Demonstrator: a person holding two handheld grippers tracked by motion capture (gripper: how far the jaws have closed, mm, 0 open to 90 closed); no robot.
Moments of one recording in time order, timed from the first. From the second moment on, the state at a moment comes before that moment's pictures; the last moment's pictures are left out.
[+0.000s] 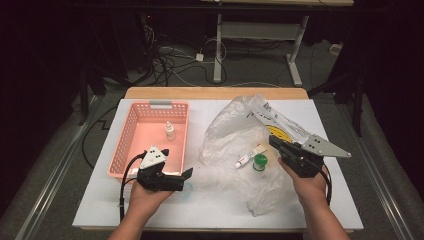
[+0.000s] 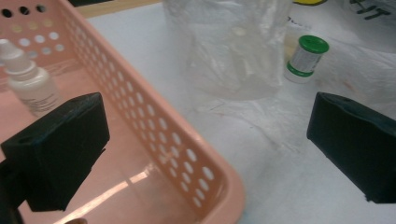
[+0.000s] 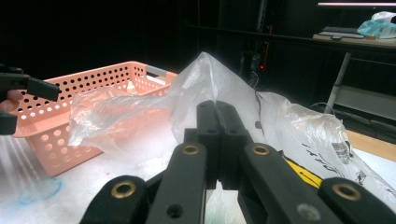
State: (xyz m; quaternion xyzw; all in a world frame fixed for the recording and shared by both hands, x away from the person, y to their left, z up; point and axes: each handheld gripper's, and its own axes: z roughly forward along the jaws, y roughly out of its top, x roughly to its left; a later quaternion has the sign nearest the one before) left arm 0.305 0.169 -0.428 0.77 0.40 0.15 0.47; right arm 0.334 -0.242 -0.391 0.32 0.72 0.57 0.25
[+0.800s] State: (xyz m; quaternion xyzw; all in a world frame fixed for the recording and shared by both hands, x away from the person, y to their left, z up) left arm 0.313 0.200 -0.423 0.75 0.44 0.16 0.46; right arm 0.334 -0.243 -0.390 0.32 0.72 0.57 0.26
